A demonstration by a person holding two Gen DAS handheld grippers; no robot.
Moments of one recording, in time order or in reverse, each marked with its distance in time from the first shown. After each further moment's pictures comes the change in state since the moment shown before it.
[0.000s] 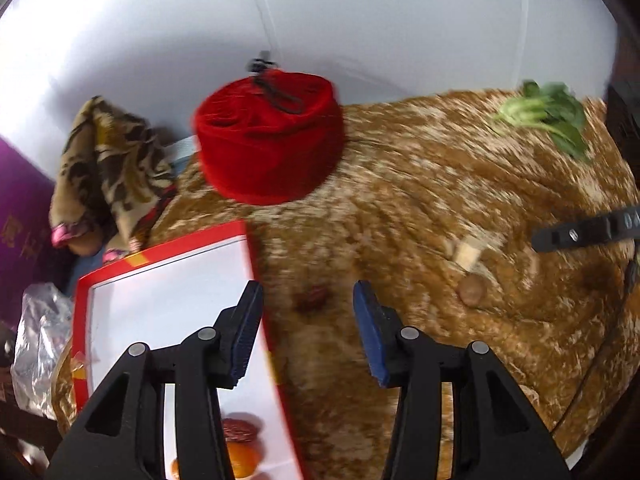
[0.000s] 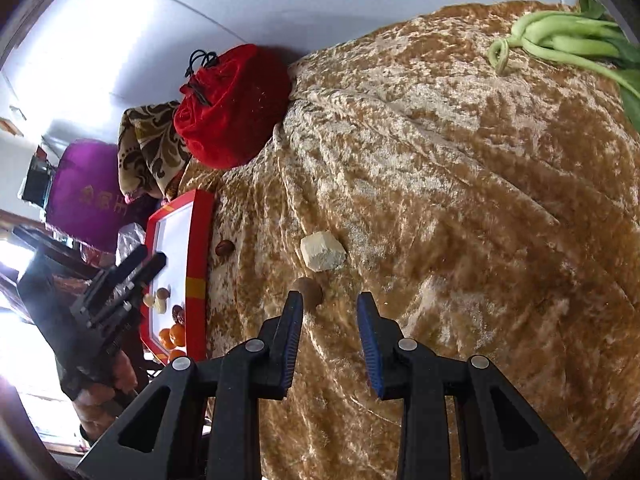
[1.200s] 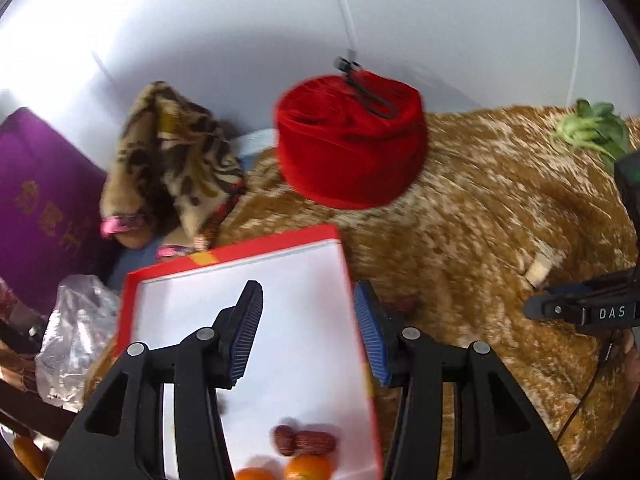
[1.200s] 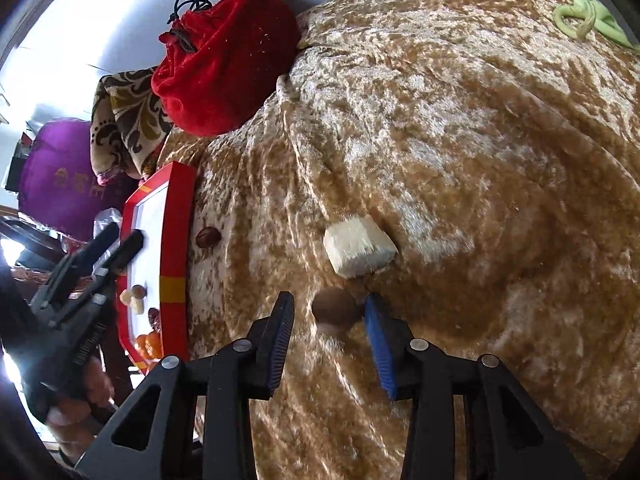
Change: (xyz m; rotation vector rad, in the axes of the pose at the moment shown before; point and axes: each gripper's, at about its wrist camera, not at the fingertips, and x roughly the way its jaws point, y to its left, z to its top) left arm -0.008 0.070 -0.002 -0.108 -0.019 0.181; right arm 0.081 0.037 -0.001 -0.049 0.068 -0.052
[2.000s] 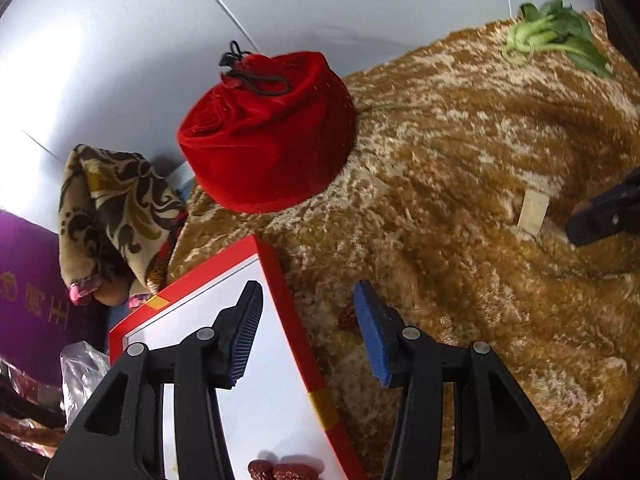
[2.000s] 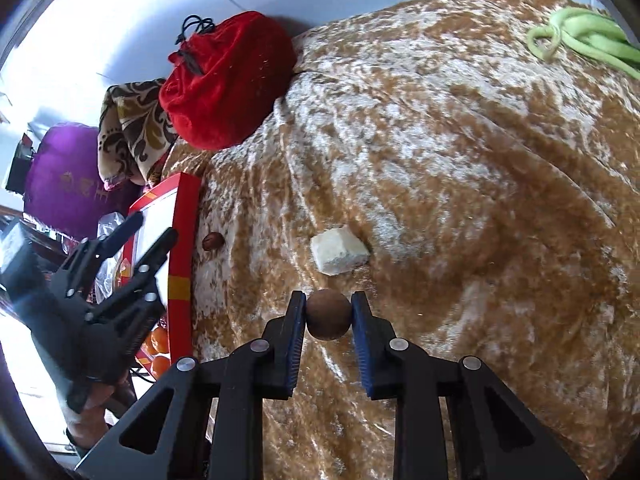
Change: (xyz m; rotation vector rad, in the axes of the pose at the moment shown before) left arm 0.038 -0.074 -0.004 0.315 0.021 -0.026; right arm -0.034 -0.013 -0.001 0.014 -0.010 -0.011
